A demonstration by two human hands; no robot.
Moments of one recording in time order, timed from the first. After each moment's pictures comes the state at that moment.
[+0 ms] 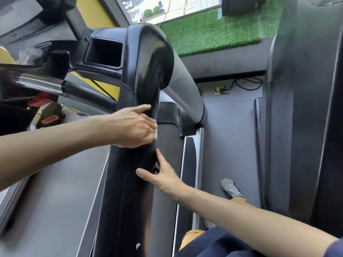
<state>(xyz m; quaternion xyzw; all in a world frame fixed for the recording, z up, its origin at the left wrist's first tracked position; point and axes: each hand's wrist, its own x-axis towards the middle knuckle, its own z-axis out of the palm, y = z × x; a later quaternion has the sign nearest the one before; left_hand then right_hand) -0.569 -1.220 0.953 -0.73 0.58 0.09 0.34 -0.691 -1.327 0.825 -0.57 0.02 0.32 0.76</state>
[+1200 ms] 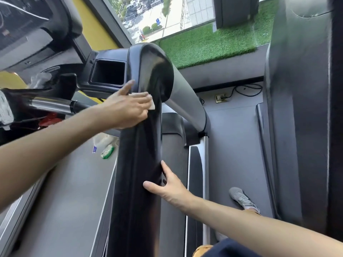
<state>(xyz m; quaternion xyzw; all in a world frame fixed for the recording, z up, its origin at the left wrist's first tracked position) -0.506 -1.220 0.982 -0.79 0.46 0.02 0.40 -0.690 -1.330 0.823 -0.55 0.02 0.30 0.78</state>
